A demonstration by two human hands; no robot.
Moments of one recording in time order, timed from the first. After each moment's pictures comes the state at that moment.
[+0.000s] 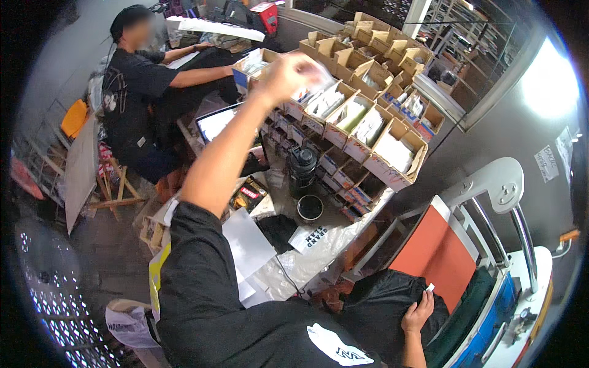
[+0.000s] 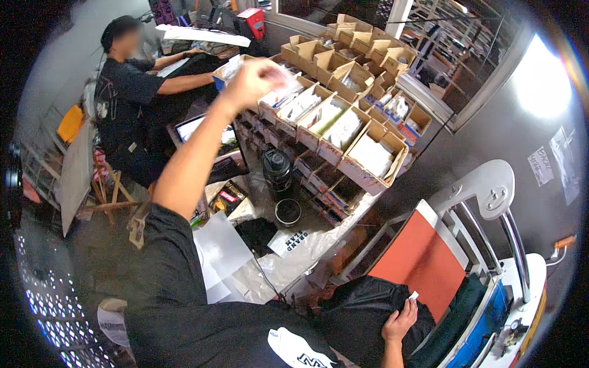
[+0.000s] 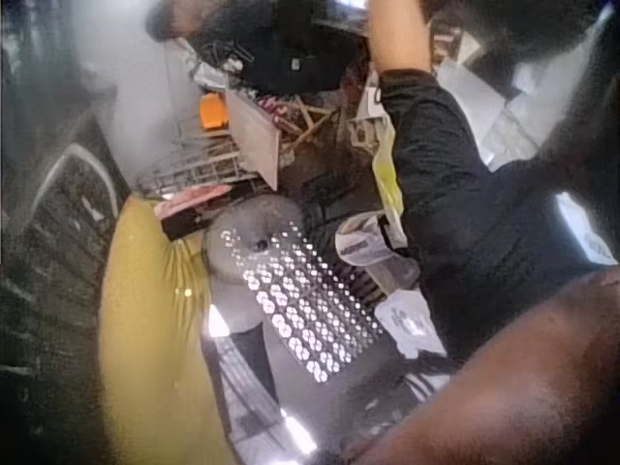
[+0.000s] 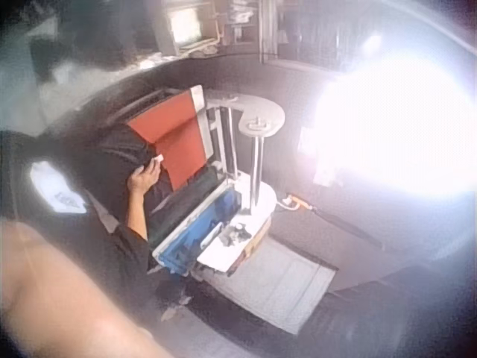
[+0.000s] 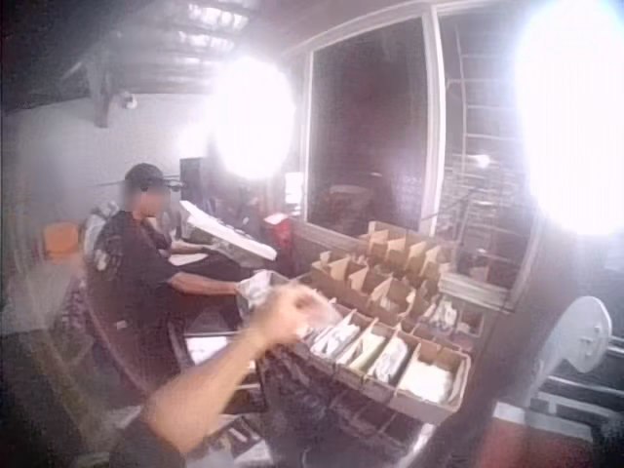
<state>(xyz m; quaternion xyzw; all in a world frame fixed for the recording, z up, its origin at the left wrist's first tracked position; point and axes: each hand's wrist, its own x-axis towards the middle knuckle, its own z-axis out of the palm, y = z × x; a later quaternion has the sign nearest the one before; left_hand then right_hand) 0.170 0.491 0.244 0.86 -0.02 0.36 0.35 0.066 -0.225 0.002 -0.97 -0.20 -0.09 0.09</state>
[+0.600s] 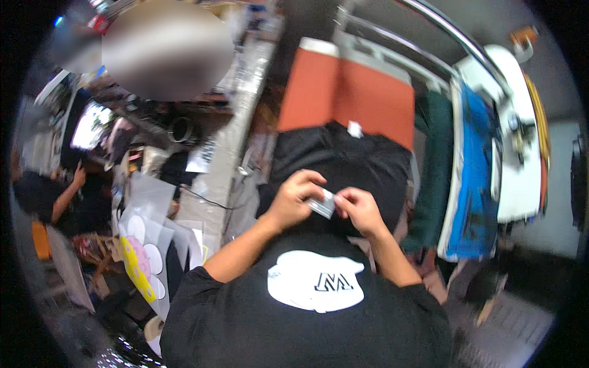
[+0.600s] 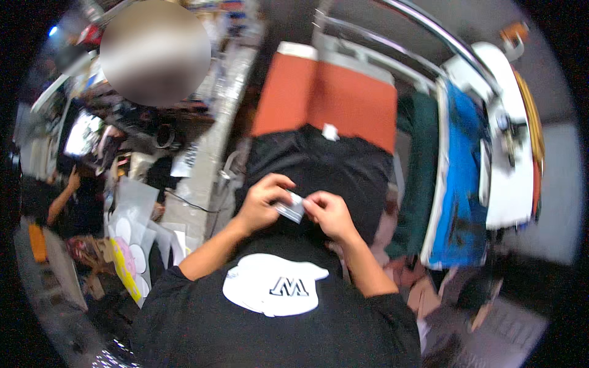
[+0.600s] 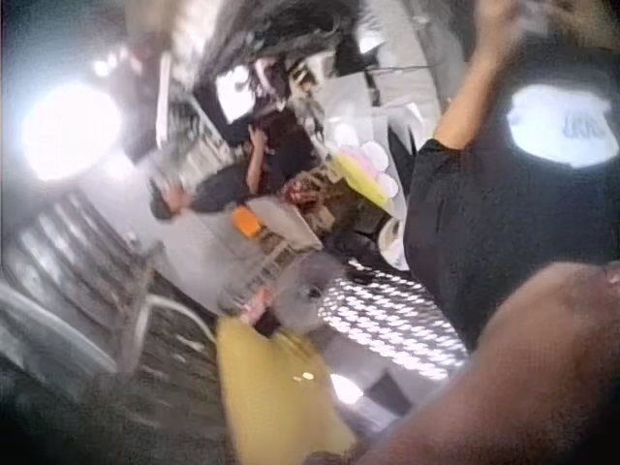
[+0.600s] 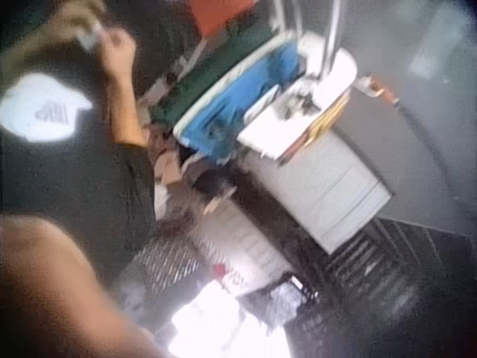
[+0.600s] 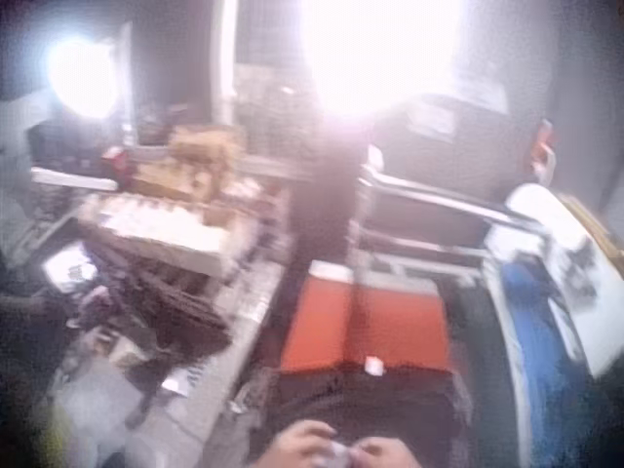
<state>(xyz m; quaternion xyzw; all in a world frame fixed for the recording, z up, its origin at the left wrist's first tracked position) -0.028 -0.024 0.037 0.76 -0.18 0.06 0.62 -0.017 -0.245 0.064 -0.73 0.01 0.30 0.62</state>
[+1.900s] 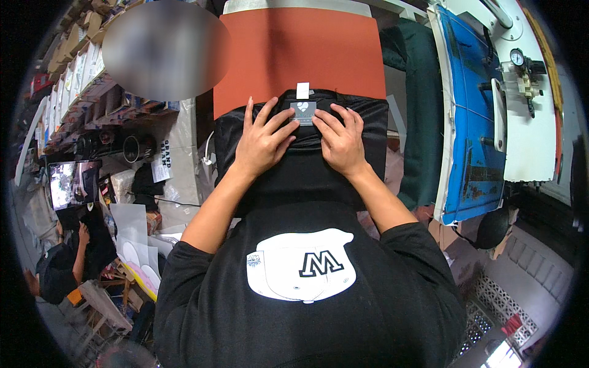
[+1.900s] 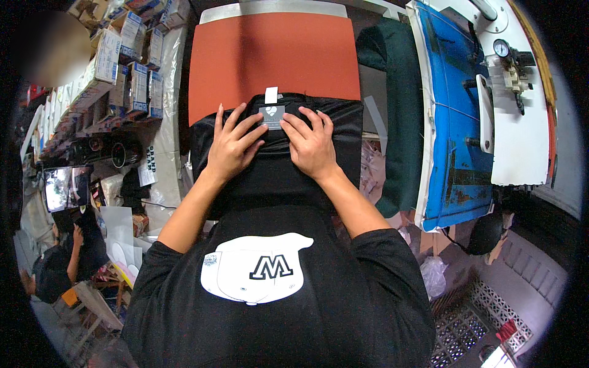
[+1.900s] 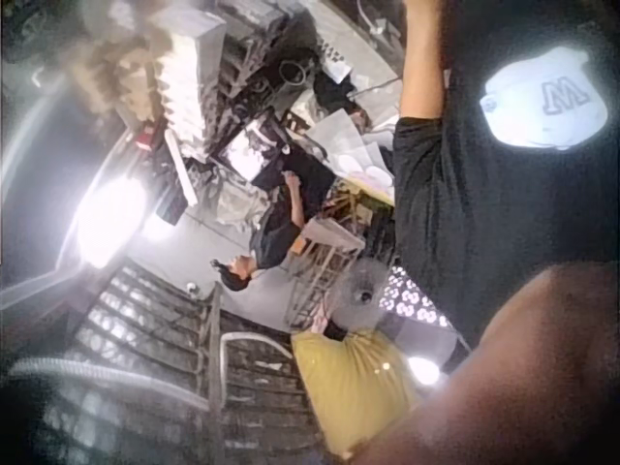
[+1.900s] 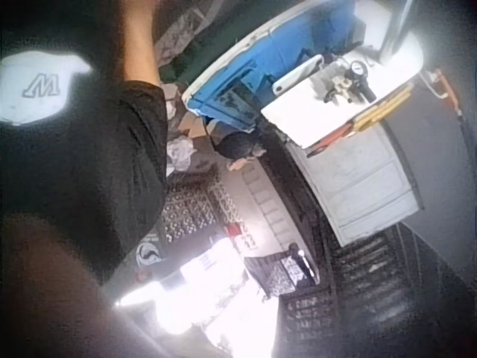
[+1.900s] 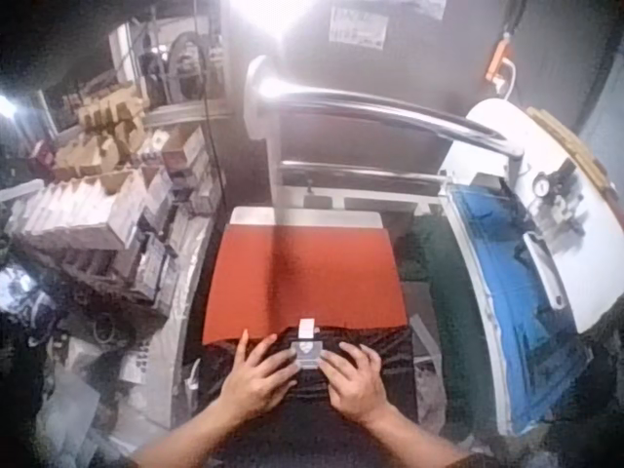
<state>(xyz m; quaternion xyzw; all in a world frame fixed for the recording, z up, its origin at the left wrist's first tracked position) 0.076 -0.068 0.004 0.91 -0.31 0.10 0.25 0.061 -0.299 0.008 -0.93 -0.24 -0.17 0.21</state>
